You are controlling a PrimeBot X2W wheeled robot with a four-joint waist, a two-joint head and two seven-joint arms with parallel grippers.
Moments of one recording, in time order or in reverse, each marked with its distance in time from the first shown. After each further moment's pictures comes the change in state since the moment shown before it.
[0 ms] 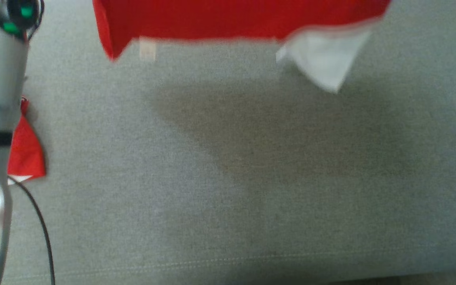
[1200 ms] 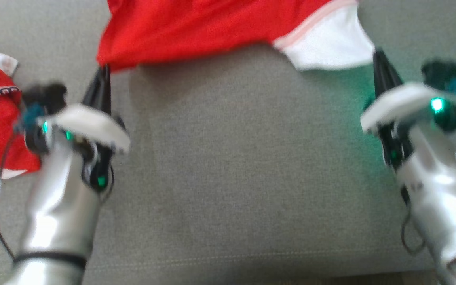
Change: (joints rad) left arm 0.546 -0.174 0.202 0.152 0.094 -0.129 -0.017; right arm 0.561 -0.019 0.284 0.421 0.241 0.000 -0.129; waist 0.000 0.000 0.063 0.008
